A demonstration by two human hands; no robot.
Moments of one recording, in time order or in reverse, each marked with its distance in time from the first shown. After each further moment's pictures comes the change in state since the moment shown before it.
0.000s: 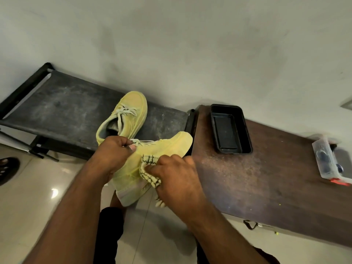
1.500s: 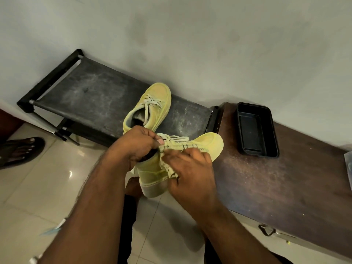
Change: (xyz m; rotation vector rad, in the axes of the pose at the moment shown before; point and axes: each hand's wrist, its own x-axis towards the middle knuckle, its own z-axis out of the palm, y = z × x) left_hand -0.008 0.011 -0.011 -0.196 -0.155 -0.099; right_hand 0.006 -0.012 0.025 0.076 0.322 -0.042
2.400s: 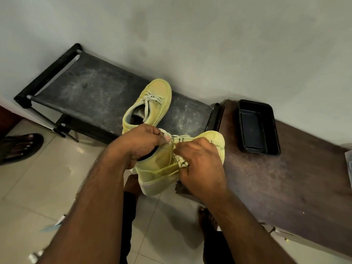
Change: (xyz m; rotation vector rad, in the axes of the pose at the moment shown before) left_hand 0.001 -0.004 0.001 0.088 -0.134 0.043; right_hand 0.011 0.017 -0.013 -0.009 -0.118 0.082
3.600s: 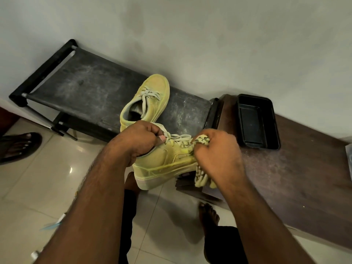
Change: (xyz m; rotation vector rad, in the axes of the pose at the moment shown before) left_hand -0.002 0.002 0.004 0.085 0.075 0.009; right_hand 0.013 0.008 -0.029 0.166 -0.104 0.422
